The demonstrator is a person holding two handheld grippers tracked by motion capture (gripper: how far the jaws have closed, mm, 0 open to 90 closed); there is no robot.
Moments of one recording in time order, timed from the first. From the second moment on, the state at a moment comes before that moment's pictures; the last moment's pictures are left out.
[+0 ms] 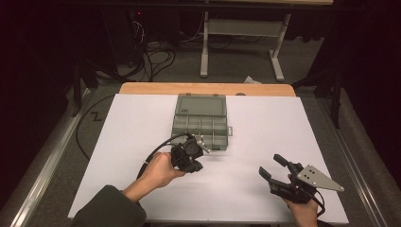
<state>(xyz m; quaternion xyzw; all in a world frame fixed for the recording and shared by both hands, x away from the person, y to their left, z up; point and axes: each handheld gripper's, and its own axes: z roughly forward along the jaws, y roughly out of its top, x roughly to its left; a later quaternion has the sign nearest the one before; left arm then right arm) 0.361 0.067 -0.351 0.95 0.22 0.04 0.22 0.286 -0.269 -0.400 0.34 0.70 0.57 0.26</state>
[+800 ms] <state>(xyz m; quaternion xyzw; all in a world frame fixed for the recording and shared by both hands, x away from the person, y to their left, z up) 0.402 0.077 -0.323 0.93 0.27 0.04 0.24 0.285 -0.269 -0.400 0.33 0.70 0.57 0.26</state>
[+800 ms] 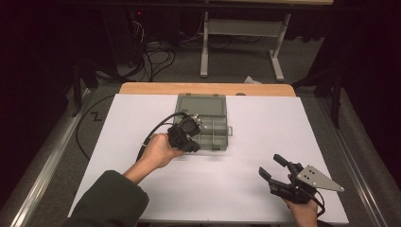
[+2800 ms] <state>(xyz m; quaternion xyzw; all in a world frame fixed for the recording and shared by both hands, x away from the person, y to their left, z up) 0.507 0.087 -0.350 0.89 0.41 0.04 0.21 0.286 -0.268 -0.400 0.33 0.71 0.57 0.25</state>
